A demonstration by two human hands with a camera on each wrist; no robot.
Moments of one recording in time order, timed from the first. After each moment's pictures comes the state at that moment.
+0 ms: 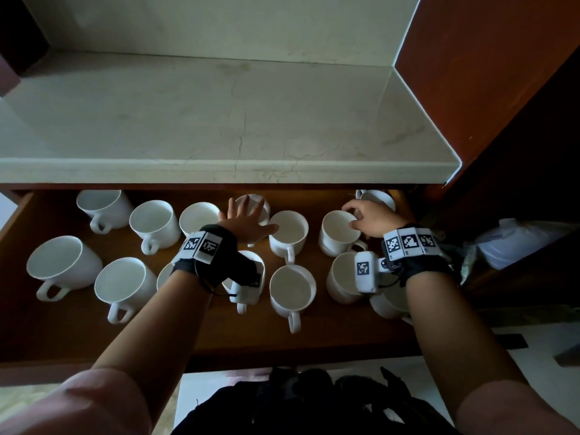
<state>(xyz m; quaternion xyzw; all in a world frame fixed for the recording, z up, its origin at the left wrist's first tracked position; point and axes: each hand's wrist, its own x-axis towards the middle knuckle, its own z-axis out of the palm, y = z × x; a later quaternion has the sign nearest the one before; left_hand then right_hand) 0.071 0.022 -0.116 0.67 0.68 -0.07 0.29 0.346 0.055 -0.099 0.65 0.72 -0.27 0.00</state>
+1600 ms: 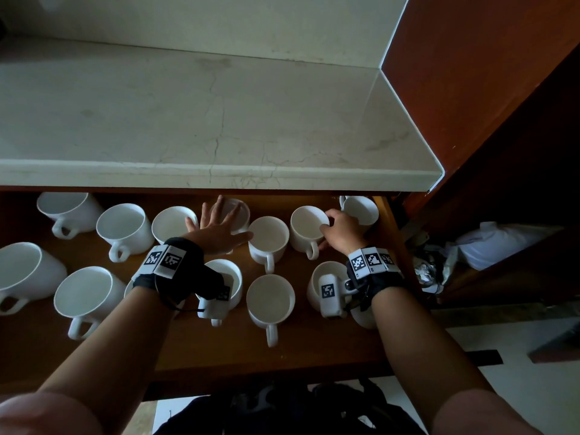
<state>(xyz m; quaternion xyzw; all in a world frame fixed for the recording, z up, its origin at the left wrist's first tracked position) 0.062 0.023 -0.128 0.66 0.68 -0.06 0.30 0.320 0.047 -0.122 0.69 0.62 -0.34 -0.15</state>
